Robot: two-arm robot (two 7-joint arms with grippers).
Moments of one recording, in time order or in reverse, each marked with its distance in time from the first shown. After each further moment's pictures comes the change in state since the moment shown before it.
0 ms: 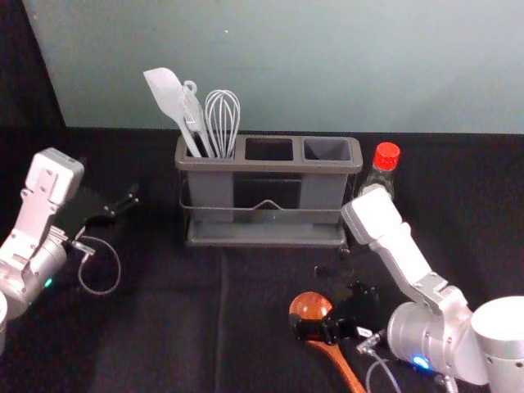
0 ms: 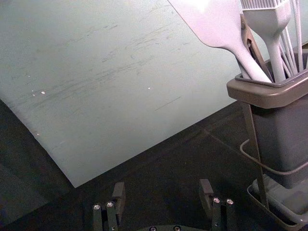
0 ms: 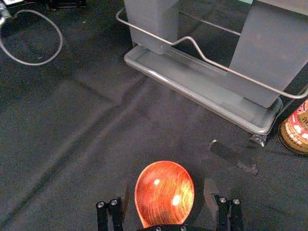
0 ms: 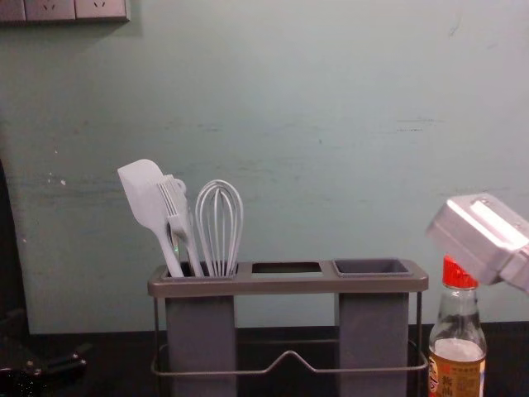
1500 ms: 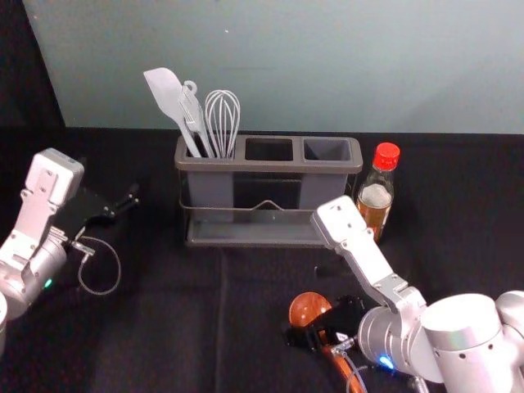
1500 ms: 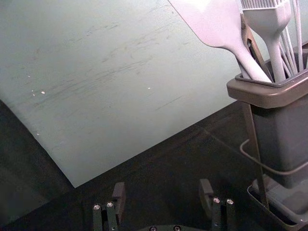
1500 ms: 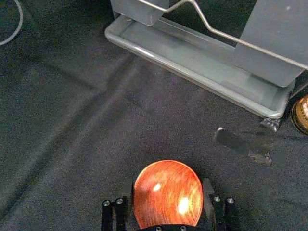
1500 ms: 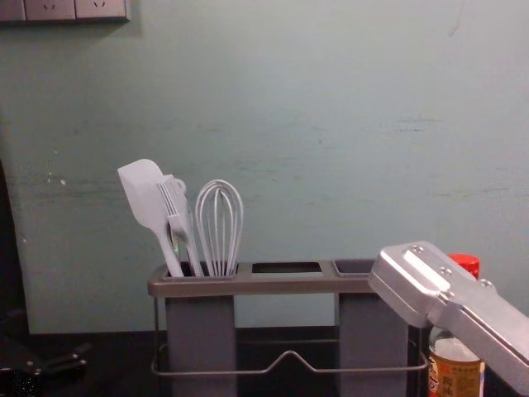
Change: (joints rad) left arm 0.000 0.000 0.000 0.000 0.000 0.000 0.000; right arm 0.025 -0.148 -0.023 0.074 -0.137 0.133 -0.049
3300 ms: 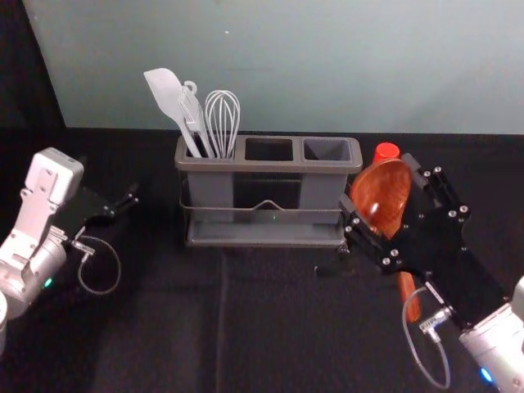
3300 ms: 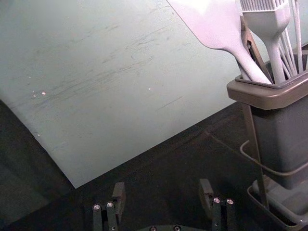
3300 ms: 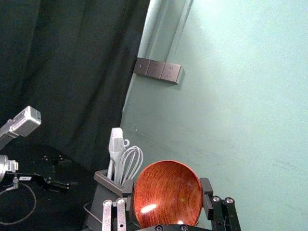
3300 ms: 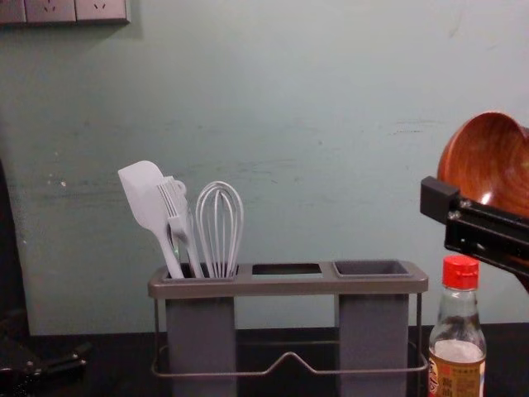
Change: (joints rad) left arm 0.000 0.000 0.000 0.000 0.000 0.000 0.000; right arm -0.368 0.104 0.246 -0.199 -0.153 -1.277 0.000
